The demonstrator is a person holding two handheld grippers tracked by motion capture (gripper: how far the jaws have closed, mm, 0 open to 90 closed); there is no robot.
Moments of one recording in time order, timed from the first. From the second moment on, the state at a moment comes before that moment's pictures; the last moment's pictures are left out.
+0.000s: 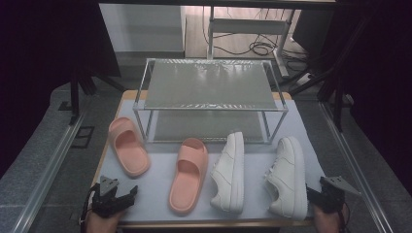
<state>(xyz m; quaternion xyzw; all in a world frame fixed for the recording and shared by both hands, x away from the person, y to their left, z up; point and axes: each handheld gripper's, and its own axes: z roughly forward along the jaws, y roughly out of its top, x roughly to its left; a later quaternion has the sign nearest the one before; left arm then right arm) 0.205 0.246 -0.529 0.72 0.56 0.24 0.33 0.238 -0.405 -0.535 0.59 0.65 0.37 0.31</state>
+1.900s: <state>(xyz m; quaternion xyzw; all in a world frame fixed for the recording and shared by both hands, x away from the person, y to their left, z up) 0.264 0.239 -0.491 0.74 0.52 0.24 0.36 0.238 -0.405 -0.535 0.59 0.65 0.37 0.30</state>
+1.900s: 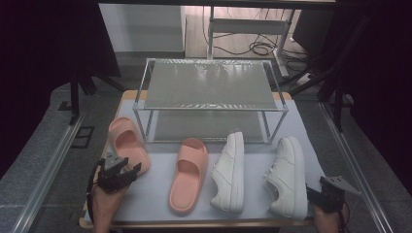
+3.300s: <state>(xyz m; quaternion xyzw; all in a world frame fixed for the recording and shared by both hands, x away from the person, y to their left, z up) 0.365 0.241 -0.482 0.71 0.58 0.24 0.32 0.238 -0.406 -0.535 0.59 0.65 0.37 0.30</state>
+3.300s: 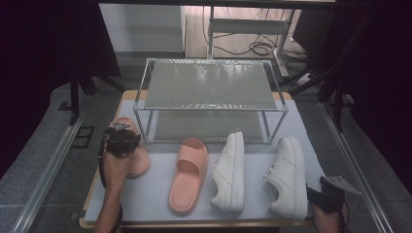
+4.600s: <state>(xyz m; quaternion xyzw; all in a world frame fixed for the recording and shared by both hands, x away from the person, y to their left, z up) 0.356 0.269 -0.469 0.69 0.60 0.23 0.32 0.238 -0.406 -0.535 0.59 0.65 0.37 0.30</state>
